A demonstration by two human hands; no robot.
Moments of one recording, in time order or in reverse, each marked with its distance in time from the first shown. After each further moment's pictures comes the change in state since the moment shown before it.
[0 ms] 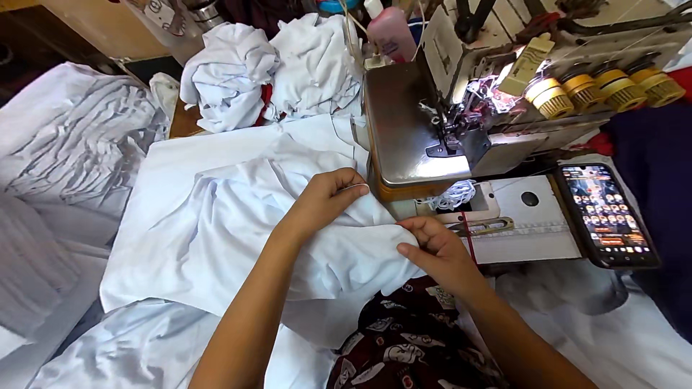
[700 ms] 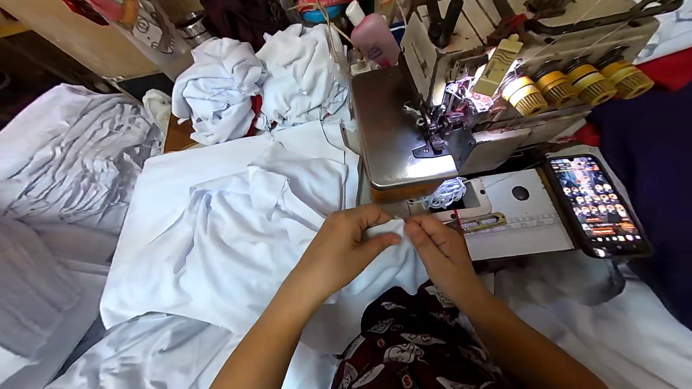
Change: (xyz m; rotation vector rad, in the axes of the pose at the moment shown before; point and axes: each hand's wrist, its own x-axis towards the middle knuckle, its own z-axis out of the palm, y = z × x) left_hand -0.027 0.057 0.032 -0.096 -0.046 0.007; right_hand 0.006 -0.014 0.005 -0.321 0.139 -0.213
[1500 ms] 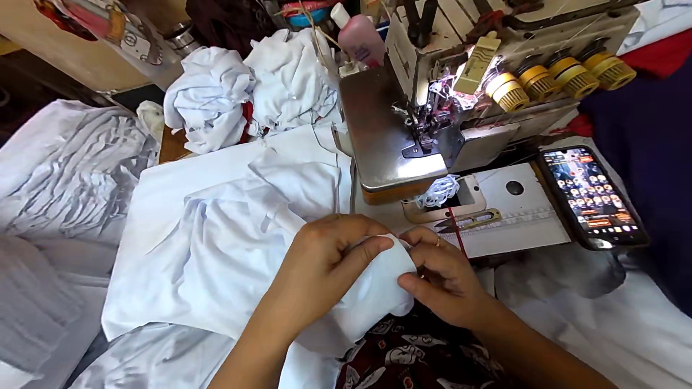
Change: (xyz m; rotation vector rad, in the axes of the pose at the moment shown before) left_hand -0.012 0.023 -0.015 0.057 0.102 0.174; right_hand -0.015 -0.006 -0.008 0.227 -0.176 -0.233
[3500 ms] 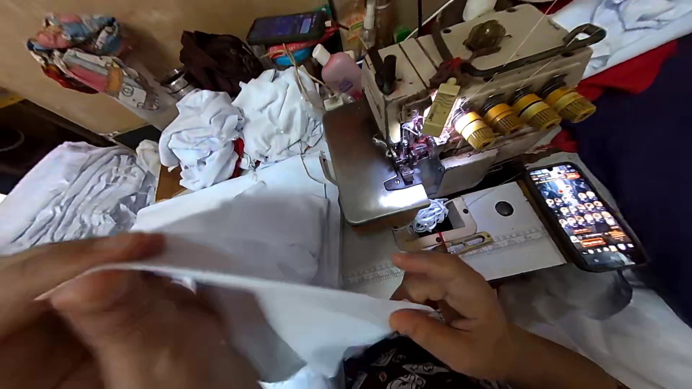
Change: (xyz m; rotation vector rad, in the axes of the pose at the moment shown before) left_hand -0.001 0.013 -0.062 0.265 0.791 0.280; right_hand 0.038 -0.034 -0.014 0.017 0.050 -0.111
